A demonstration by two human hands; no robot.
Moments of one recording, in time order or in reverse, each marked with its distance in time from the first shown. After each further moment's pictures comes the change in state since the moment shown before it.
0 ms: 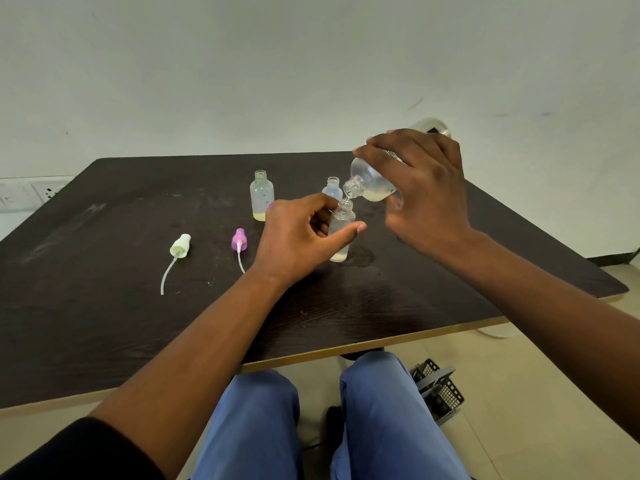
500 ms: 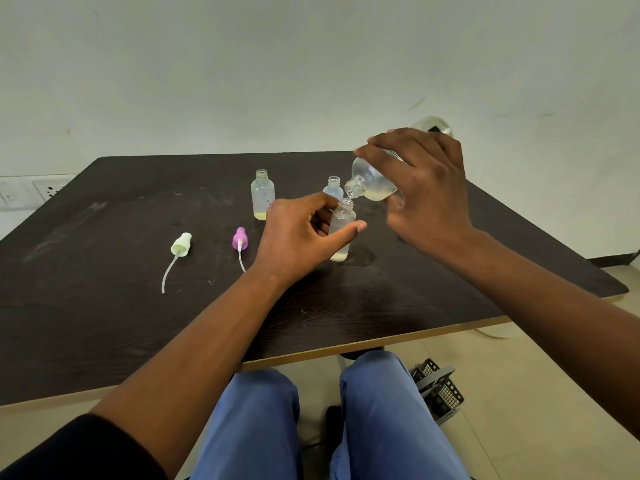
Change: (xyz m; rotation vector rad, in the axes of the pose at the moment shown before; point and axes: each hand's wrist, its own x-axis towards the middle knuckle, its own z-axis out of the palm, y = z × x) left_hand 0.000 0.000 0.001 -0.010 0.005 -0.017; right_hand 0.000 0.001 0.000 -0.005 0.010 -0.011
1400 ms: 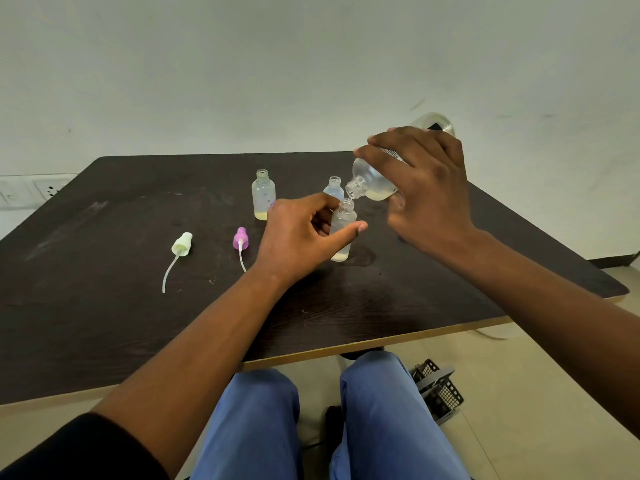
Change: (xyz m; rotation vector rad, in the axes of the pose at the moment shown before) left_hand 0.000 -0.002 0.000 0.002 -0.020 -0.010; right_hand 0.001 -0.001 -0.004 -0.003 -0.013 -0.021
